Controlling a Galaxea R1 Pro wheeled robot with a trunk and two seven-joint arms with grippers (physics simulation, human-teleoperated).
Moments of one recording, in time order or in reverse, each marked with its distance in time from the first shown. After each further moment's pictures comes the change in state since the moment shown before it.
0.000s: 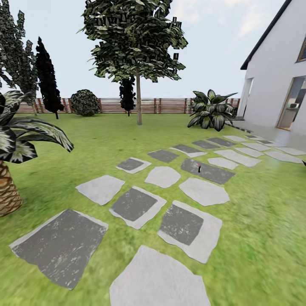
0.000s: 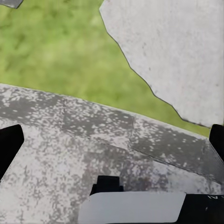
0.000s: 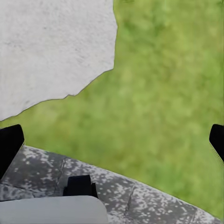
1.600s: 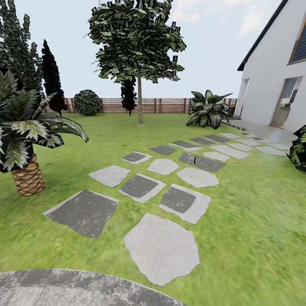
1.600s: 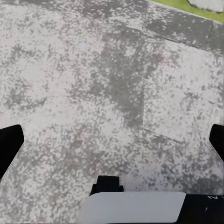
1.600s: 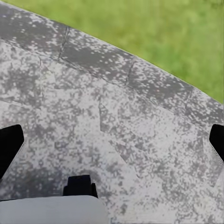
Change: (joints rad) left arm 0.000 0.000 0.001 0.000 0.001 0.000 0.000; right arm 0.000 0.000 0.001 0.000 0.000 0.001 0.000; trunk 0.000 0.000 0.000
